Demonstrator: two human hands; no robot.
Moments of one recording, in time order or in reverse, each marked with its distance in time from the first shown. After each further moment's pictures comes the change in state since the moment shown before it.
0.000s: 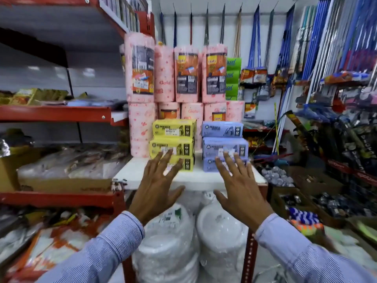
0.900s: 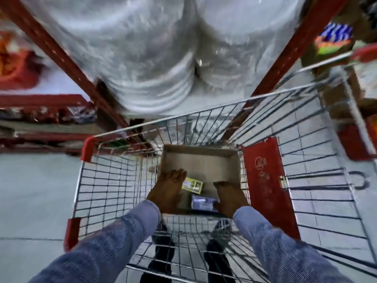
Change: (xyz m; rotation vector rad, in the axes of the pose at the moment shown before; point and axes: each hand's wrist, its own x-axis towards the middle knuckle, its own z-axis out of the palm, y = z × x) left_hand -0.457 0.127 0.272 -0.285 -1.392 -0.102; right_hand -0.422 -0.050 0.345 0.263 -1.350 0.218
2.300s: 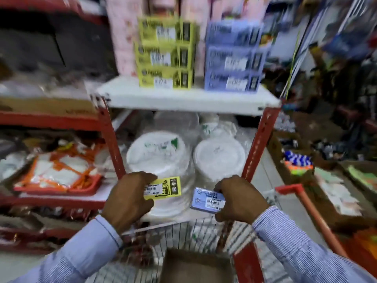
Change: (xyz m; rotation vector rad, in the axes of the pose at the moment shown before) left_hand -0.195 0.019 -0.332 -0.133 0.852 -0.263; right_hand -0.184 -0.064 -0.328 -0.120 0.620 -0.220
